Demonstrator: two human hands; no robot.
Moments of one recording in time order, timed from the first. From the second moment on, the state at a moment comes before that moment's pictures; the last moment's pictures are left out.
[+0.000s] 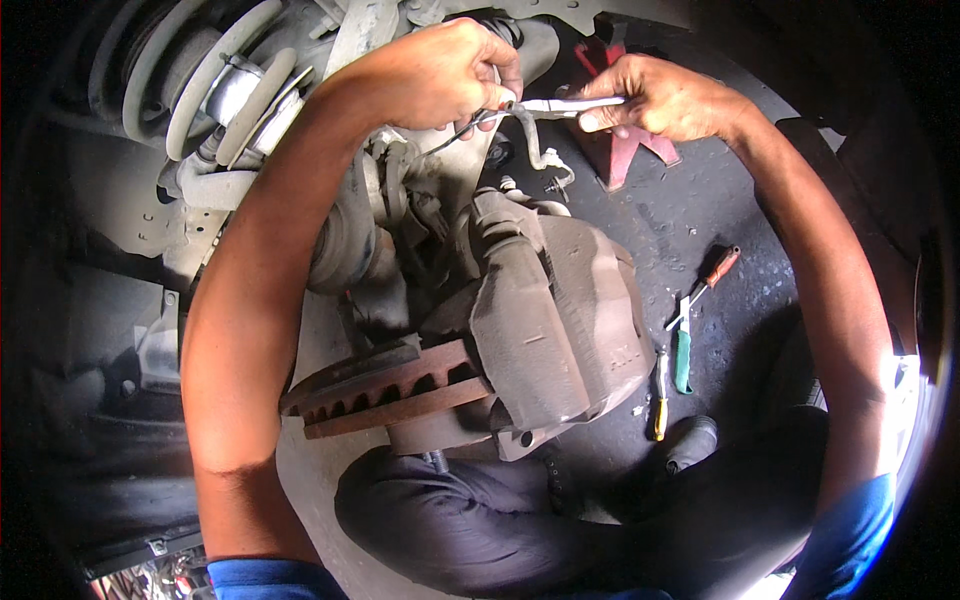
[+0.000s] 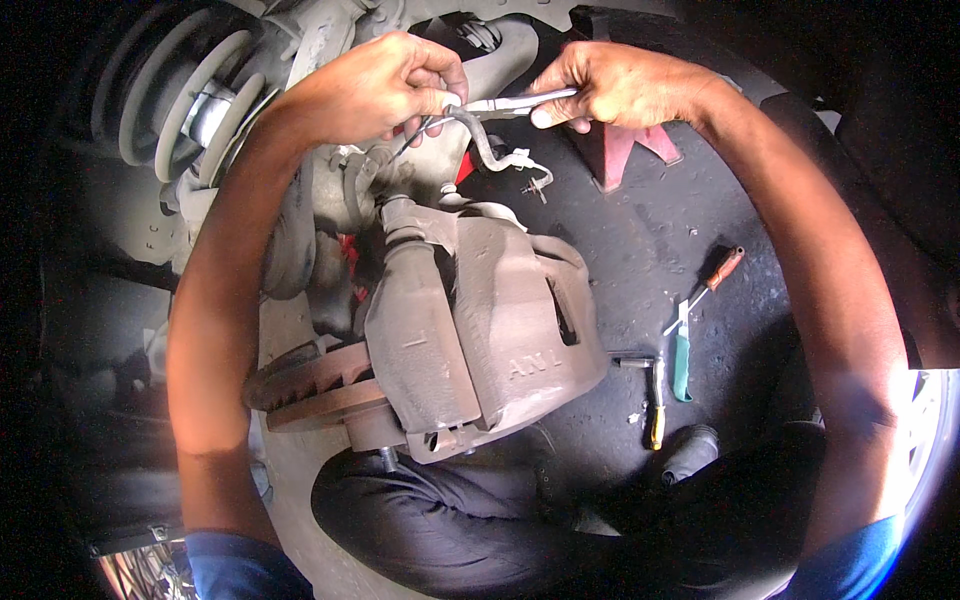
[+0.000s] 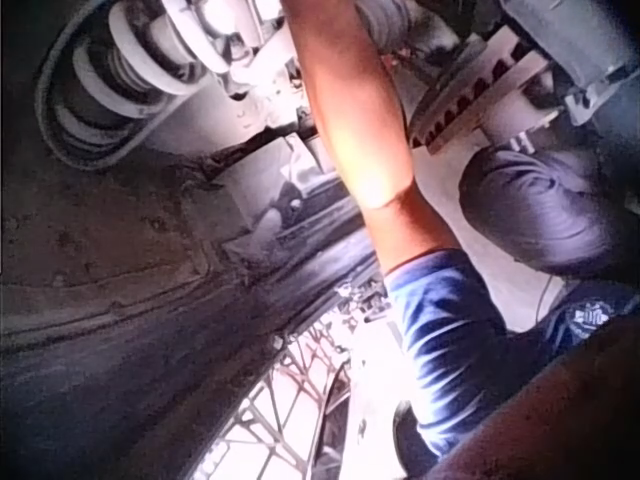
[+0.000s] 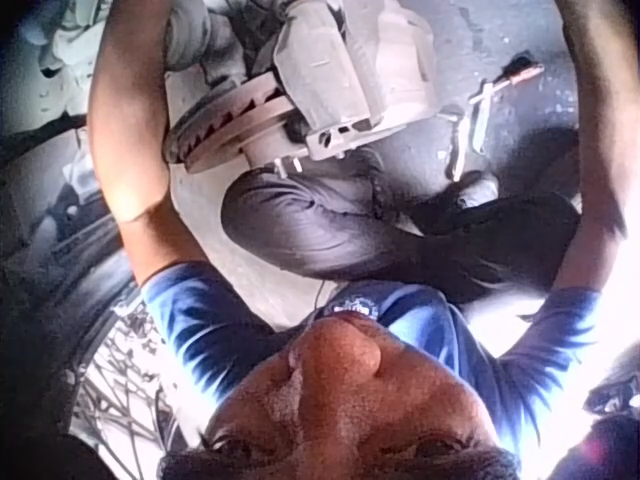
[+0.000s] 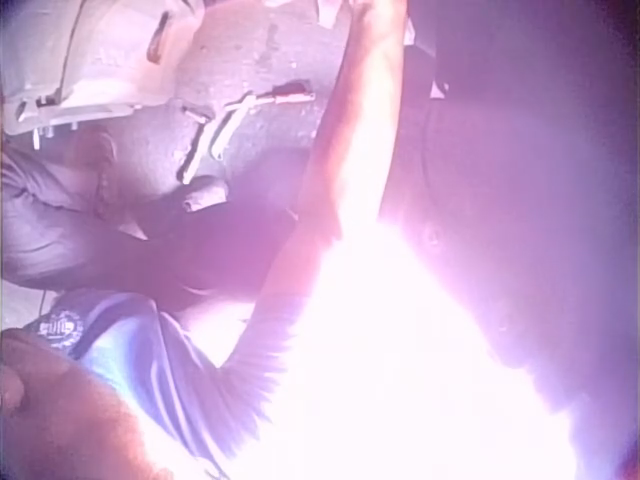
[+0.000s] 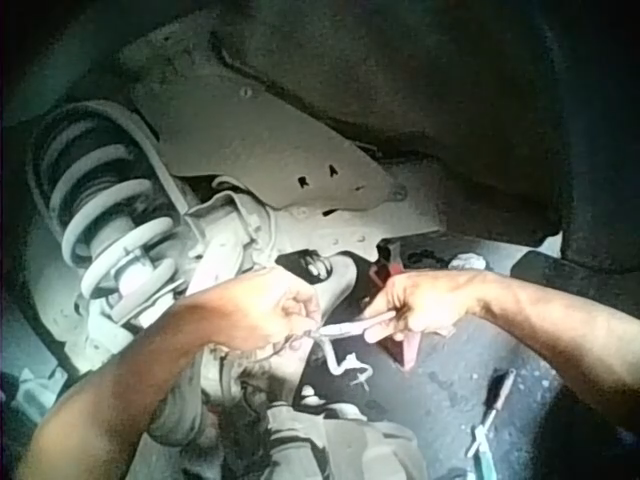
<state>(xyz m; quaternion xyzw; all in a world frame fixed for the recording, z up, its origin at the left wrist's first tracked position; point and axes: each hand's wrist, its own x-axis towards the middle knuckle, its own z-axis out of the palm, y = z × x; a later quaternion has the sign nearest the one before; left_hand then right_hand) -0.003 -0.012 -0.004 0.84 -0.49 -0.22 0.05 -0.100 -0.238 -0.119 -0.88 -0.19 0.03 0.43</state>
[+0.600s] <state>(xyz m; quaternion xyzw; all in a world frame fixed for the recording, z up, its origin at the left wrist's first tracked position) -0.004 -0.011 -0.004 0.84 -0.49 -0.23 0.07 -0.097 -0.229 -0.125 -0.90 -0.21 0.01 0.39</state>
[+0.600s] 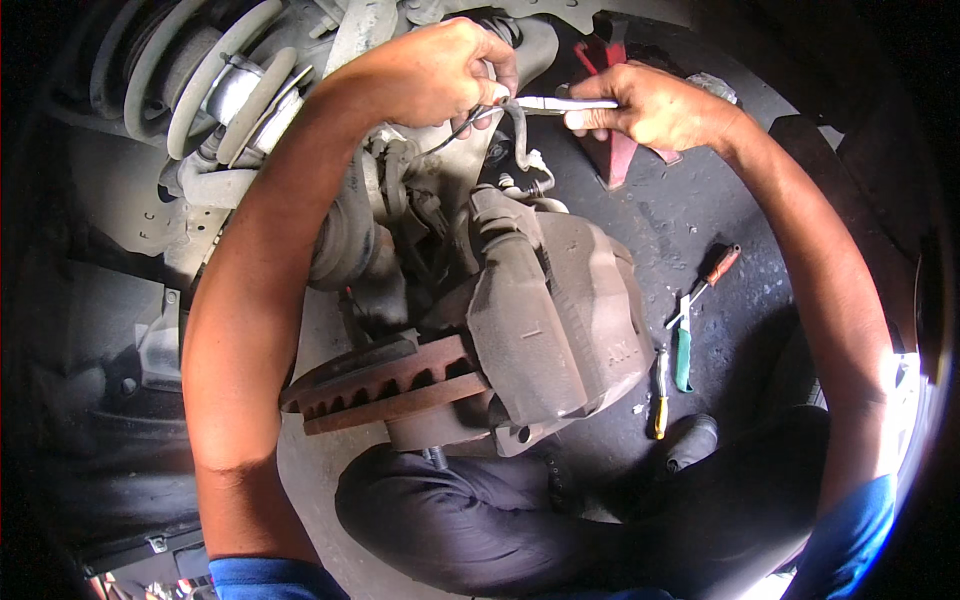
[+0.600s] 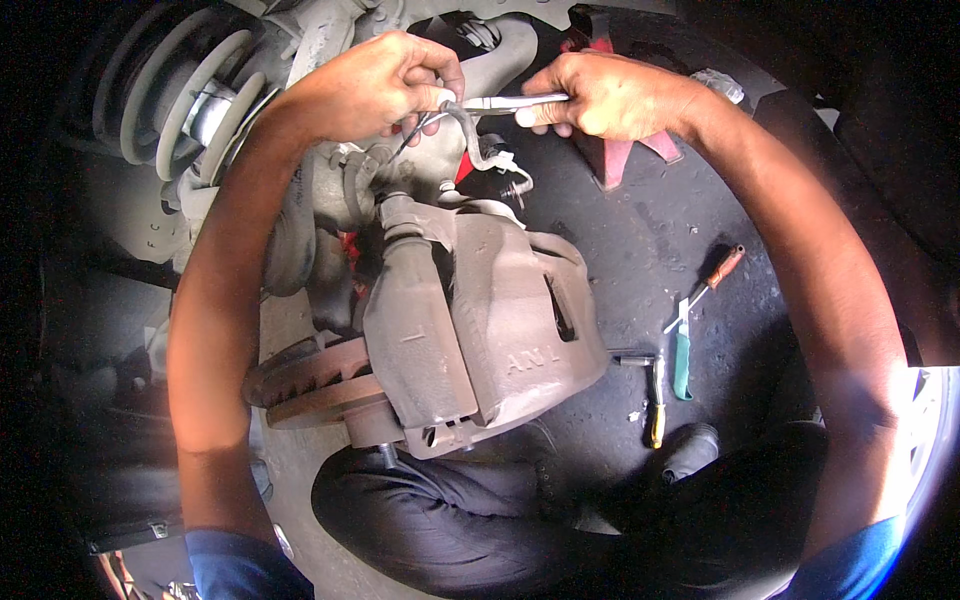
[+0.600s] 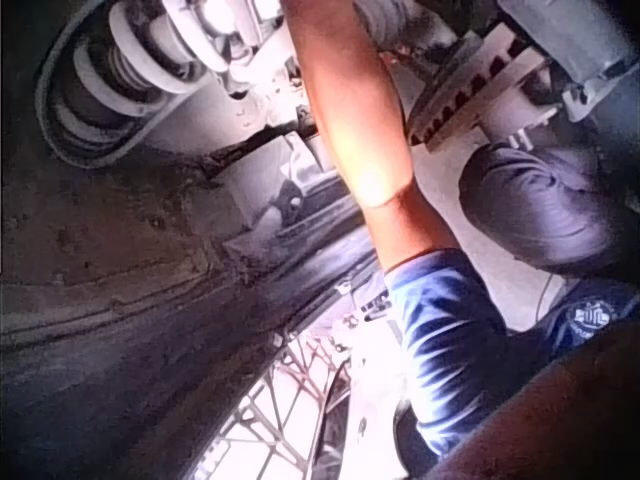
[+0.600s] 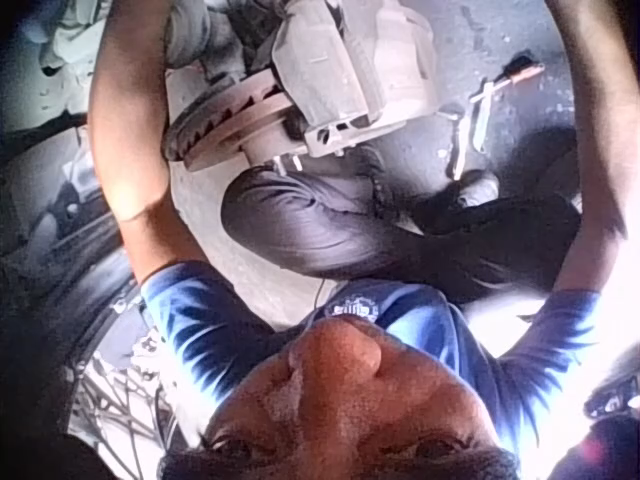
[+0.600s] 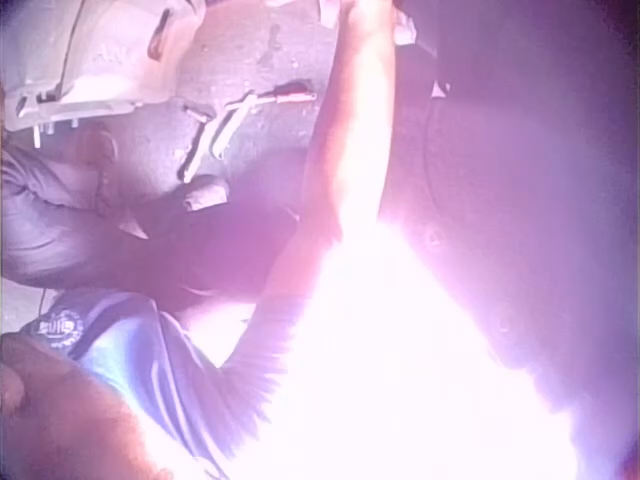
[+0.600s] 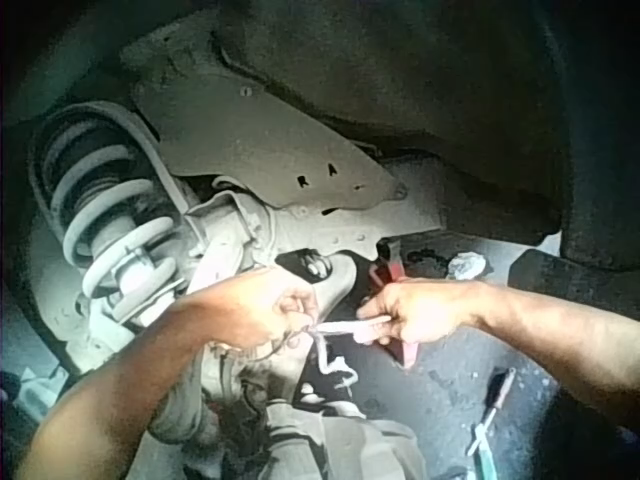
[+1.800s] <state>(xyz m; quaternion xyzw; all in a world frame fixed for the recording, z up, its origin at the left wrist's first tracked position) -0.016 -0.024 -0.023 0.85 -0.49 -0.12 -0.12 -0.095 -0.259 -0.369 -0.90 -0.11 0.42 -0.03</state>
